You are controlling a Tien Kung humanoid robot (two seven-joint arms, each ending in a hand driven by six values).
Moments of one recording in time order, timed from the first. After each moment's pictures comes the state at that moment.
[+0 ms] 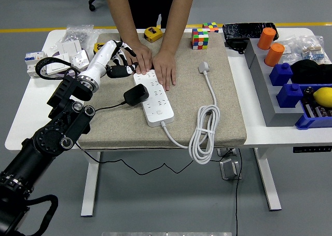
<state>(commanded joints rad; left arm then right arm) -0.67 0.00 -1.22 -0.81 1.74 0.11 -0.06 0.08 -0.24 1.44 0.18 -0.81 -0.06 0.06</state>
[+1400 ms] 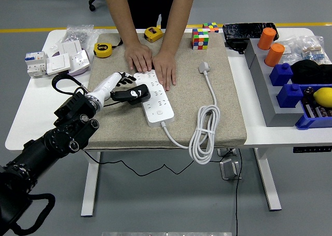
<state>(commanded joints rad) -0.74 0.00 -0.94 -0.53 1.68 0.12 -0.07 0.09 -0.25 1.42 0.18 -0.82 -0.05 0.06</state>
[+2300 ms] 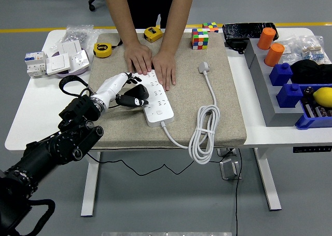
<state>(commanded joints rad) -0.72 0.00 -0.91 -0.55 1.83 0.21 -0.07 0.09 -0.25 1.42 0.18 -0.82 -0.05 0.06</state>
